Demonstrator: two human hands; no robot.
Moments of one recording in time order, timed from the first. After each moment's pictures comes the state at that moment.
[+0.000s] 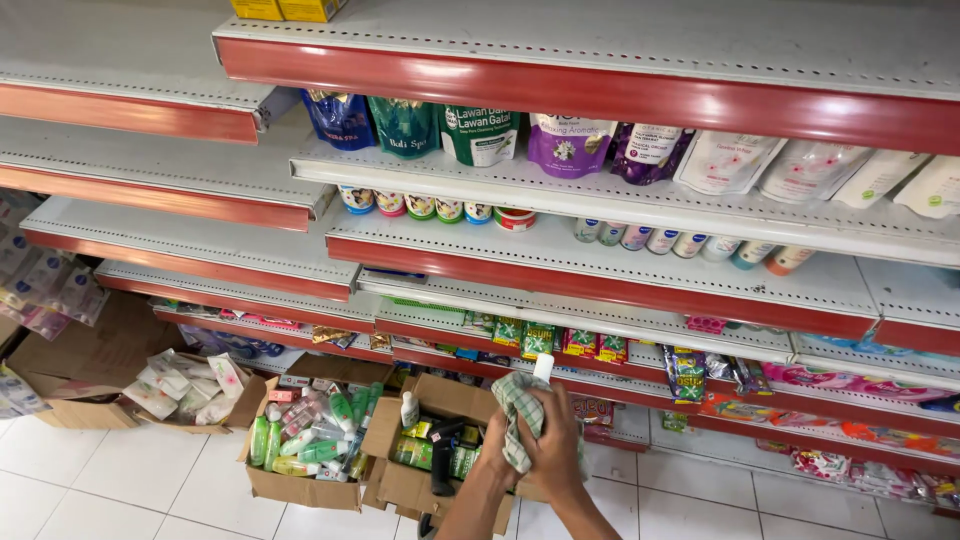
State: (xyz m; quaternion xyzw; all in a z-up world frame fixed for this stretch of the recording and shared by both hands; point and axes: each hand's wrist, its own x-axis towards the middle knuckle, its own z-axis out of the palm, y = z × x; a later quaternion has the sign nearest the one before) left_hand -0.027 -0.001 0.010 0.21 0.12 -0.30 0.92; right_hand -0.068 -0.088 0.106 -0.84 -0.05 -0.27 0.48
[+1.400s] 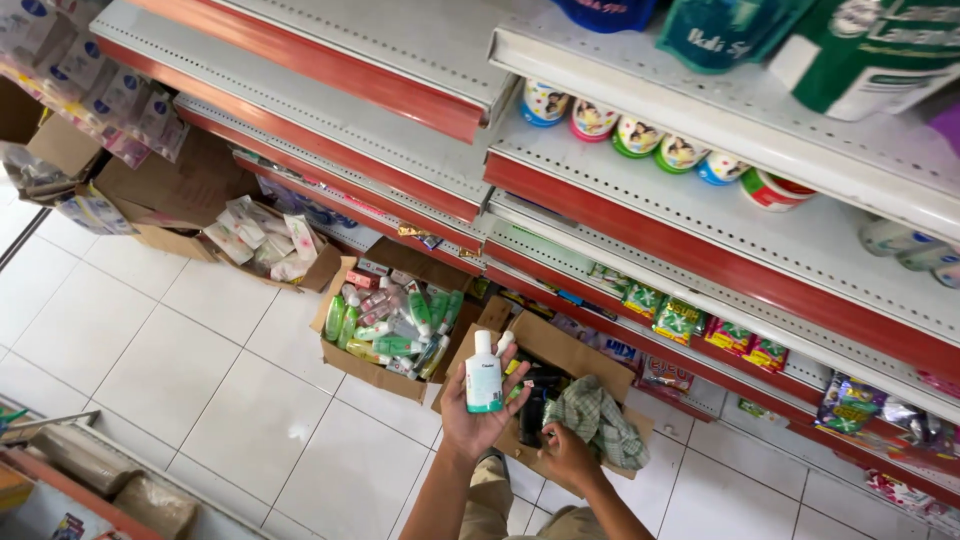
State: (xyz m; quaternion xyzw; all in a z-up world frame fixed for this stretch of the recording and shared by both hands) left_hand -0.022 0.240 -0.018 0.05 0.14 -0.10 0.98; right_hand -0.070 -0.006 -0.231 -0.91 -0.03 0.26 0.32
